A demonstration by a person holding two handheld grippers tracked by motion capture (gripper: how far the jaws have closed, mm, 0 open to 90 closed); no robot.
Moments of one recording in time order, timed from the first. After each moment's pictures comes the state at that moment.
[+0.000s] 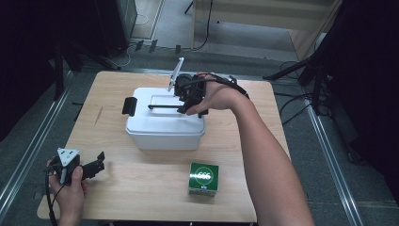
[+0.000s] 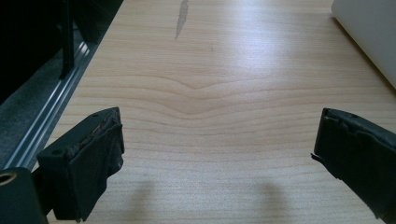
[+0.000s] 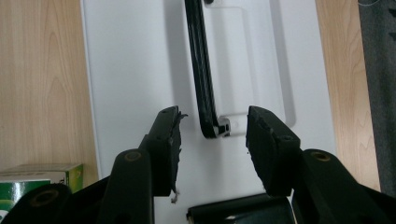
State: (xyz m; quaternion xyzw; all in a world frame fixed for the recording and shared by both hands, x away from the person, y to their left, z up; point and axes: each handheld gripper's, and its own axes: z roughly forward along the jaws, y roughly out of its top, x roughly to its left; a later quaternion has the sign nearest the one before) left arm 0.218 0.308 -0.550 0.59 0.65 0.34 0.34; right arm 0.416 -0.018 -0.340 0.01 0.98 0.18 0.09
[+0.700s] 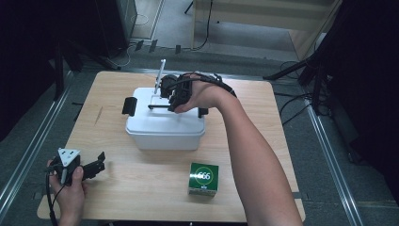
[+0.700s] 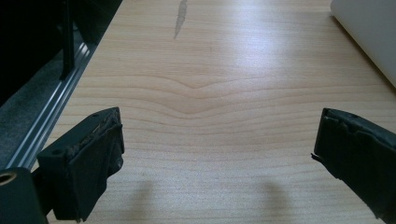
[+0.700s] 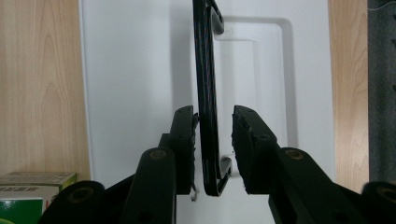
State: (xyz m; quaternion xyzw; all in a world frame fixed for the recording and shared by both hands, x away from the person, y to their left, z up) left arm 0.217 0.308 -0.551 0.59 0.65 0.34 0.34; right arm 0.415 0.019 -0.344 -0.02 0.98 0.15 0.10
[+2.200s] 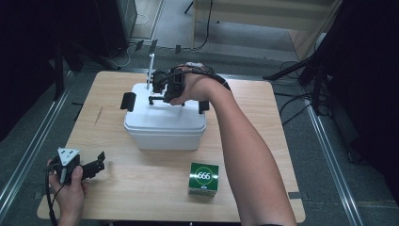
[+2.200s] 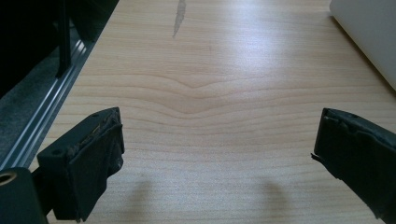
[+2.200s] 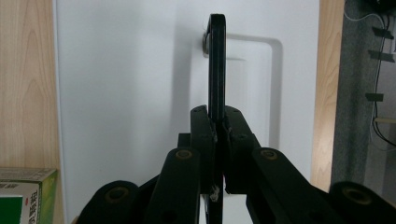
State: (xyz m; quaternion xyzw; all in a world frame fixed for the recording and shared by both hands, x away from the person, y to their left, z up) left arm 0.219 0.309 -0.550 0.59 0.65 0.33 0.34; right arm 0.416 0.036 -0.324 -0.04 0.98 0.13 0.13
